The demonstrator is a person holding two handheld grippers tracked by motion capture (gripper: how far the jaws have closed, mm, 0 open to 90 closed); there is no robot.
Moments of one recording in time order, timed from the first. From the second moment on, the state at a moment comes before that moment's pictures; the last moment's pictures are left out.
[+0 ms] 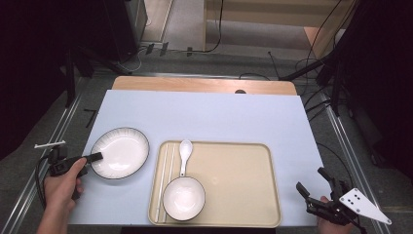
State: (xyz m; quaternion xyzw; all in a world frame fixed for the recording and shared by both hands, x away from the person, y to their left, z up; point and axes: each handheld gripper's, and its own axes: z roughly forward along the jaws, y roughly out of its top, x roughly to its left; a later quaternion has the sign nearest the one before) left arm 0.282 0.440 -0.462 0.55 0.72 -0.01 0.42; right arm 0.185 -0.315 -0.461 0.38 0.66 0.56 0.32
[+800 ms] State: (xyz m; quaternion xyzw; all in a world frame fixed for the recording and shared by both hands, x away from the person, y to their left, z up) left arm 0.285 0.434 -0.441 0.54 0.71 0.01 0.44; right arm 0.185 -0.318 -0.462 0.39 0.65 0.57 0.32
